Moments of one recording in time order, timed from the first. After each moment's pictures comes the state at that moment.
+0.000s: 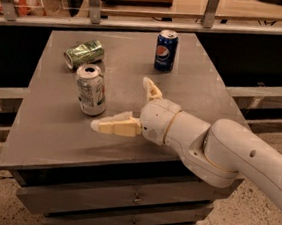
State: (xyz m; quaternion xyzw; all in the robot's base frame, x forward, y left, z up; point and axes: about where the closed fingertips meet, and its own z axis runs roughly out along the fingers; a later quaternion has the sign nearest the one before) arm 0.519 0.038 0.878 -0.35 0.63 0.31 0.62
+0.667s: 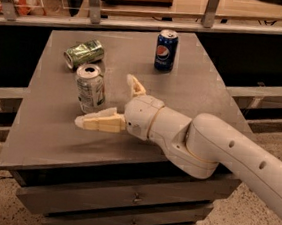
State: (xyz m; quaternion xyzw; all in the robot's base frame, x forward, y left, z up) arm 0.527 0.075 0.877 -0.35 0.61 0.35 0.61
